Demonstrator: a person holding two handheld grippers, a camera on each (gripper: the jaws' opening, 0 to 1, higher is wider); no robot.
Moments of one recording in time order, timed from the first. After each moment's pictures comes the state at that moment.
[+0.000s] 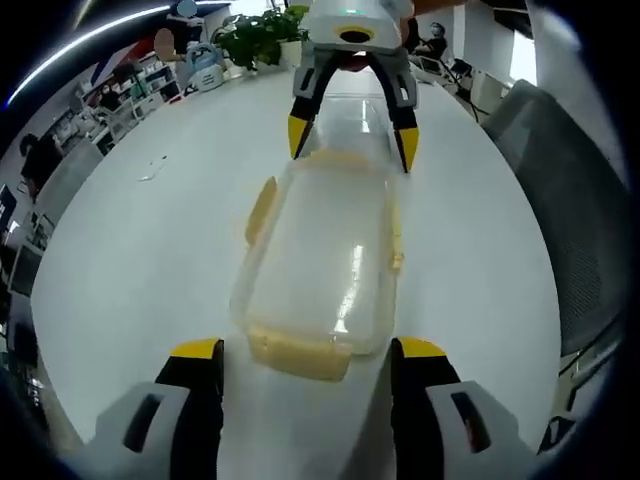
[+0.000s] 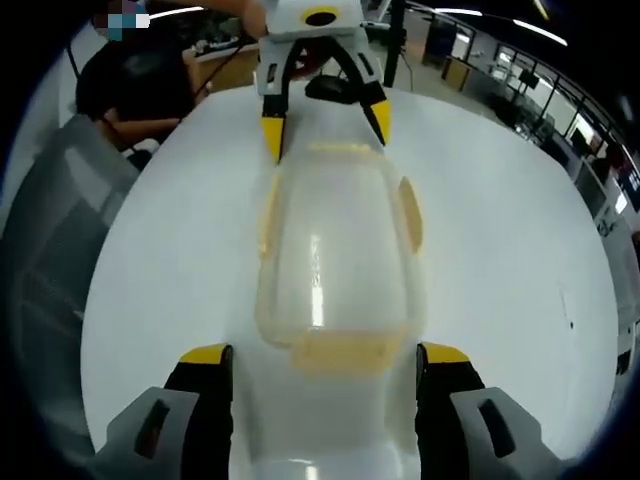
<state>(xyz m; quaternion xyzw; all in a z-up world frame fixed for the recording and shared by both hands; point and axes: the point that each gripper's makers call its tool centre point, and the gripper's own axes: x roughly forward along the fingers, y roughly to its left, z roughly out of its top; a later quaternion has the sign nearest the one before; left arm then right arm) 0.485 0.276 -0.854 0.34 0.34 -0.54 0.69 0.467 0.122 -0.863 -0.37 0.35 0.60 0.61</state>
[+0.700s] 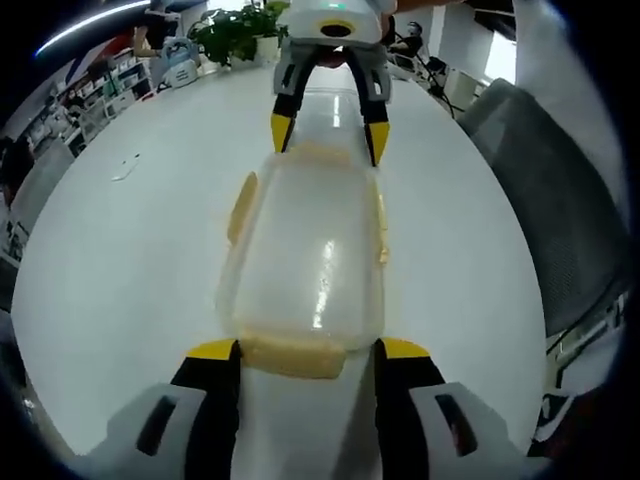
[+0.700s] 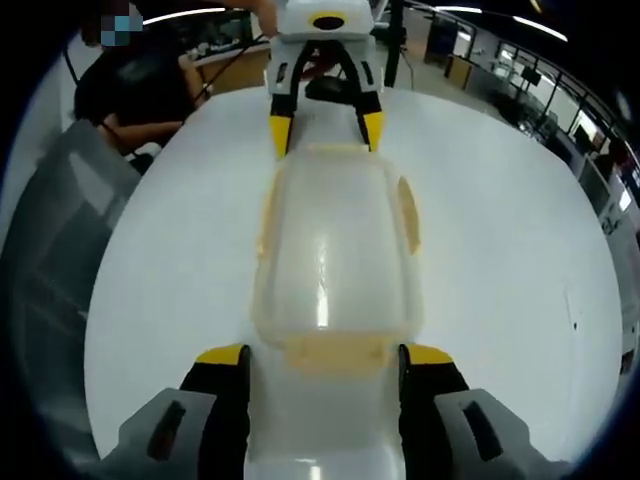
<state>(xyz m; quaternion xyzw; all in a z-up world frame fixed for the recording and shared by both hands) 0.477 0.276 -0.859 0.34 0.36 -0.59 0.64 0.470 0.121 -0.862 -0.36 0.36 0.61 0.61</state>
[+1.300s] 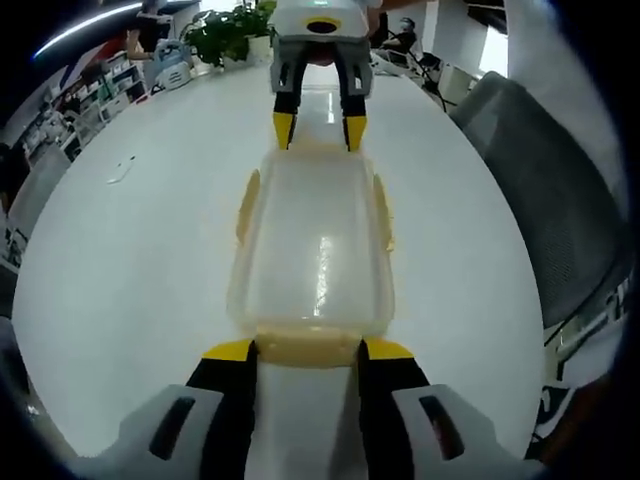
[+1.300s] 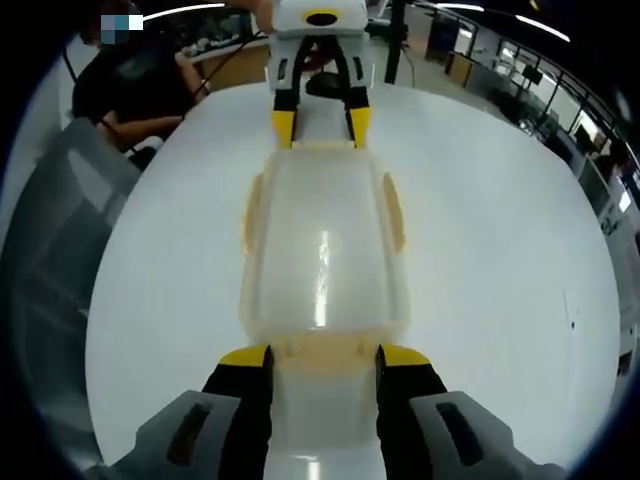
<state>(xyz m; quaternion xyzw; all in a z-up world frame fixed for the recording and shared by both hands) 0.472 0.279 -0.859 0.35 0.36 -0.59 0.63 0.468 0.120 -0.860 -0.37 0.36 0.60 0.61</state>
